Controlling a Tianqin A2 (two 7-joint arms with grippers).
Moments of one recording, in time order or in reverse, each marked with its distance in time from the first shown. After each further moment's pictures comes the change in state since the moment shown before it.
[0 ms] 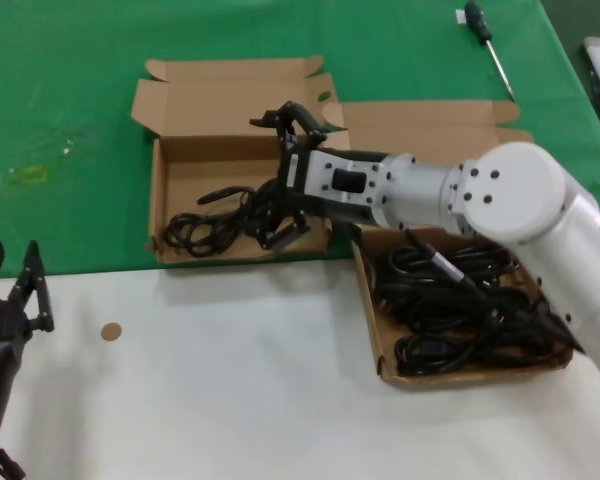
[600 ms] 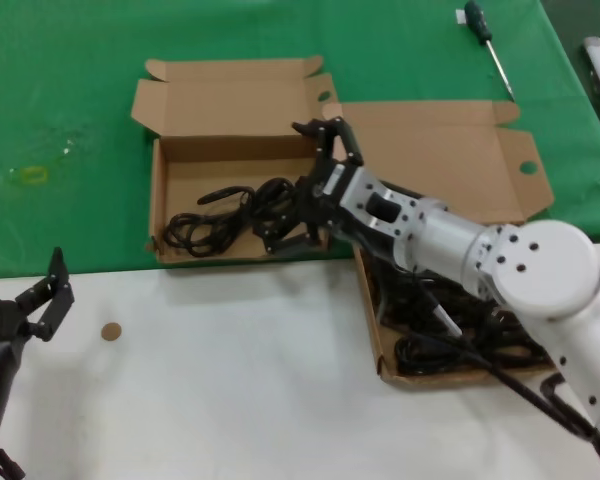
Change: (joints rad) left arm 0.000 0.000 0.000 0.000 0.000 0.000 0.000; right arm -0.231 0.010 0.130 0.145 0.126 0.172 0.040
